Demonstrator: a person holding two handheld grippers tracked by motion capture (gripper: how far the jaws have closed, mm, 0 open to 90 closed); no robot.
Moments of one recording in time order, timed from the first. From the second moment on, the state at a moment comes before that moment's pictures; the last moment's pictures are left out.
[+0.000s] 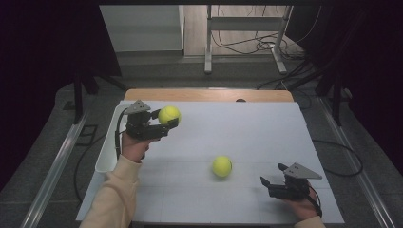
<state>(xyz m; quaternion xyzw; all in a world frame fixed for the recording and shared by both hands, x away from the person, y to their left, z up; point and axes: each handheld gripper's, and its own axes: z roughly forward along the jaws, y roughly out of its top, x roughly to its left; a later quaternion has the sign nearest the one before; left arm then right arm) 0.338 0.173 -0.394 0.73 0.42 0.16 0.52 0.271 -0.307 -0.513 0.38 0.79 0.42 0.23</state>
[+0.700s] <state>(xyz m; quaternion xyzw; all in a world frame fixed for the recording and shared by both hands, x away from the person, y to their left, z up) 0.346 0.194 -0.385 0.71 0.44 0.17 0.52 0.272 -0.308 -0.513 0.38 0.79 0.42 0.23</state>
